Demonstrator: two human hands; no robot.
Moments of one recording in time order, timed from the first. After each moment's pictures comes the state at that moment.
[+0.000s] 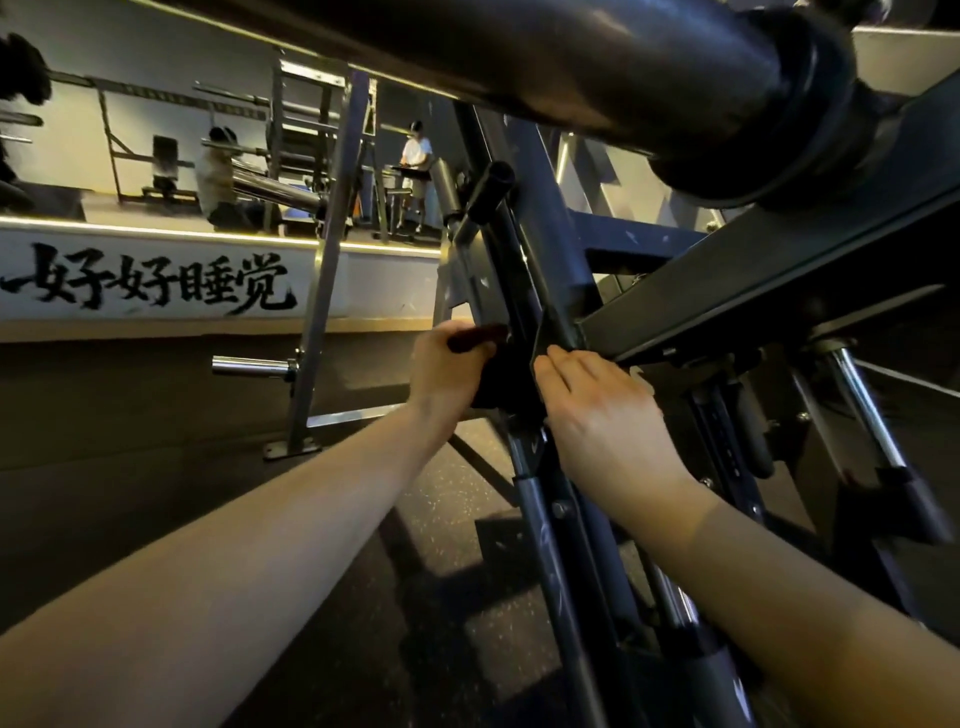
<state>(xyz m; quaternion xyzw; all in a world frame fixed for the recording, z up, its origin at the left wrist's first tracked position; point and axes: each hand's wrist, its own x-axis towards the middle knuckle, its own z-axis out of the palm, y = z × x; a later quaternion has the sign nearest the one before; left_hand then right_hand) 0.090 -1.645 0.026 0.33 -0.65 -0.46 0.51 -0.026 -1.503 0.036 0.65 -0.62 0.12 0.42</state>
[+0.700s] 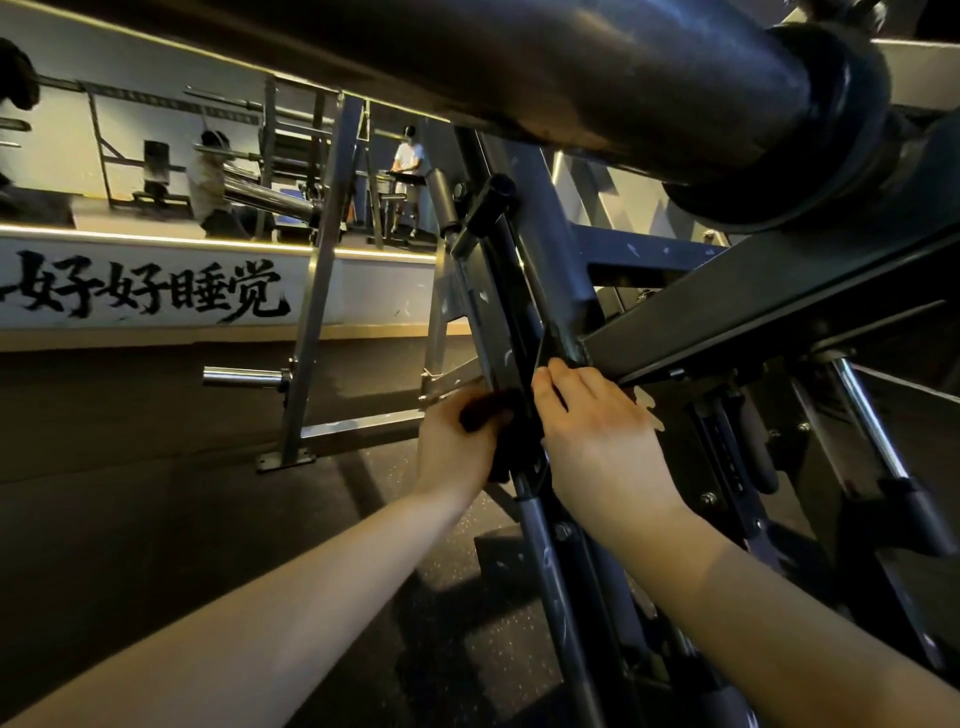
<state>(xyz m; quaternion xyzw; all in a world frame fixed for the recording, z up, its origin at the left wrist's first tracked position) 0.093 -1.605 -0.011 0.28 -0.66 -0.48 0.51 -0.022 -1.514 0.030 0.63 -0.64 0.13 0.41</state>
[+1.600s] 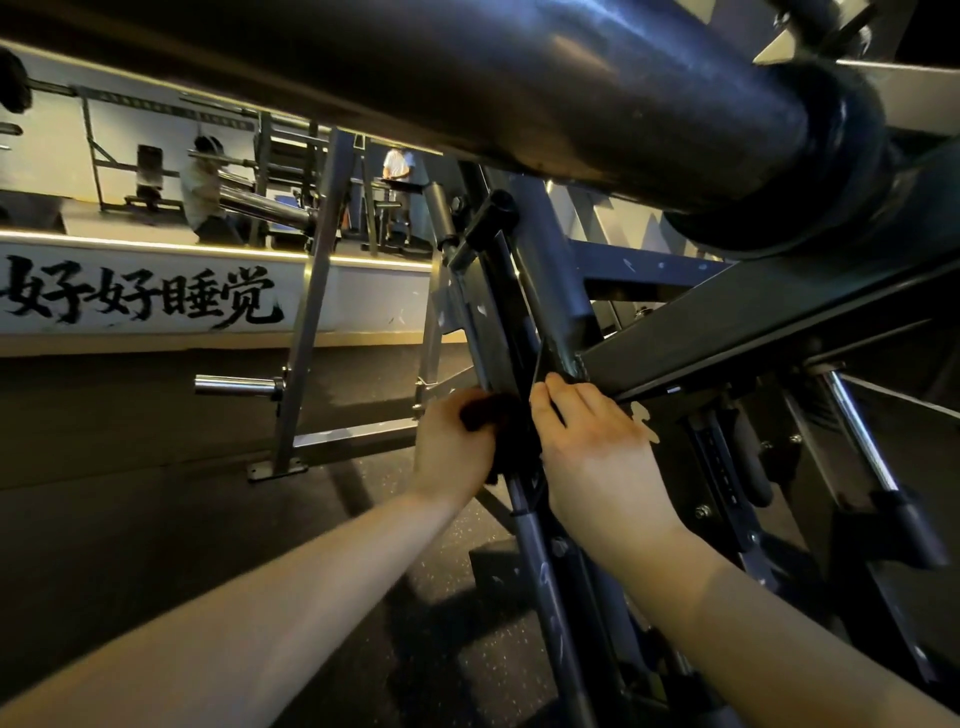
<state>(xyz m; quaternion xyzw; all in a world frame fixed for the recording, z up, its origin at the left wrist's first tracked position) 0.087 -1.624 -0.007 0.29 -0.68 -0.43 0.52 -0.020 -1.514 0.030 0.63 -0.65 0.14 0.41</state>
